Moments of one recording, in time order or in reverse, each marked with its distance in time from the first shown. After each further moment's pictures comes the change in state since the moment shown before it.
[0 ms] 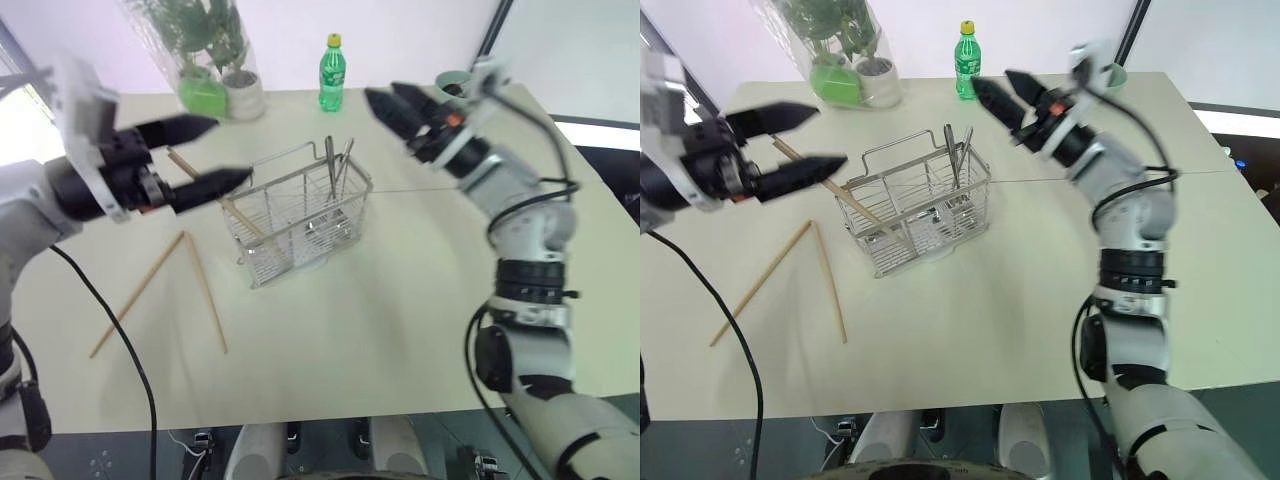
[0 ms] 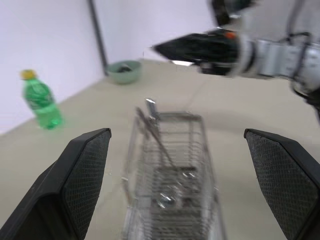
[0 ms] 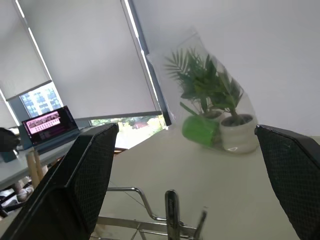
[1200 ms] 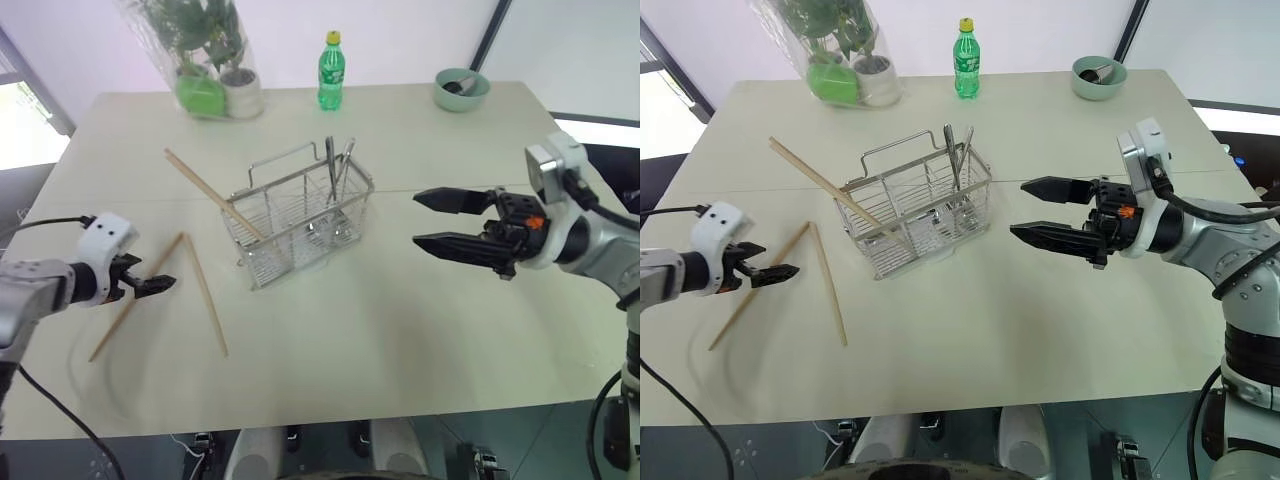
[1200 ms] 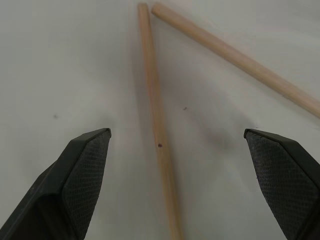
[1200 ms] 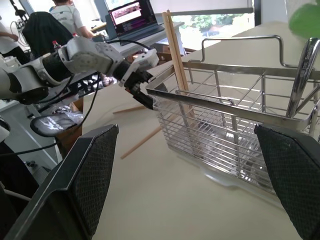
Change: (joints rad) left arm 0.319 0.103 -0.308 0.376 0.583 0.000 -0.093; right arm 0.440 -0.427 -0.003 -0.424 0.253 0.228 0.319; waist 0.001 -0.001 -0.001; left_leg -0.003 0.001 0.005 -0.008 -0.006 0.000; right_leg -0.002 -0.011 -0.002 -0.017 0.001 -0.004
